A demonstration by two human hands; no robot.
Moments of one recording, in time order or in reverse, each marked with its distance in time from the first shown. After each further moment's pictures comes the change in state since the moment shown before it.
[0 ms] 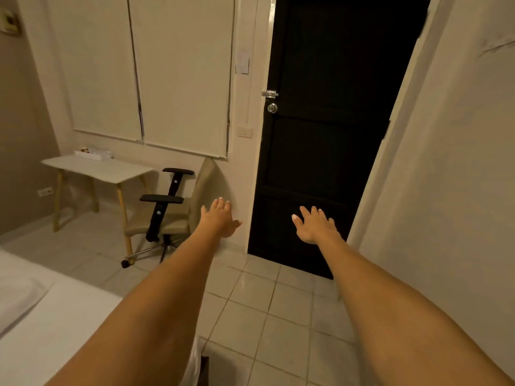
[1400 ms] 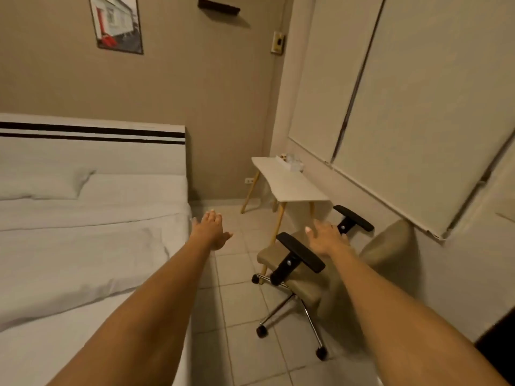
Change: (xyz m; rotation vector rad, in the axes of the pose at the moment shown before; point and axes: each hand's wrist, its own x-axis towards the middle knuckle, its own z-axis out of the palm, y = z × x) left_hand 0.331 -0.346 -0.001 -0.054 0.010 -1.017; right_hand 0.557 -0.430 0.096 -0.031 -0.247 -0.919
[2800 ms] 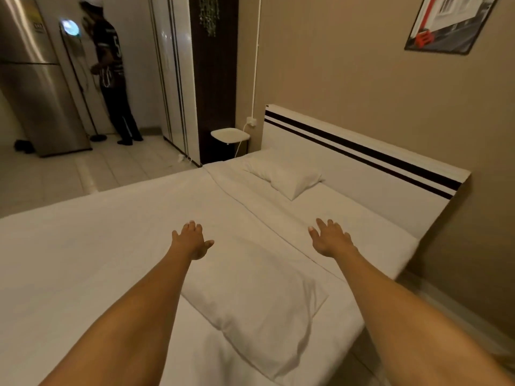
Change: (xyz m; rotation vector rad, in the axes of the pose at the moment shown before) left_hand 0.176 -0.435 0.013 -0.216 -0.070 -1.261; right_hand 0.429 -0.620 0.121 -0.211 -0.254 -1.100
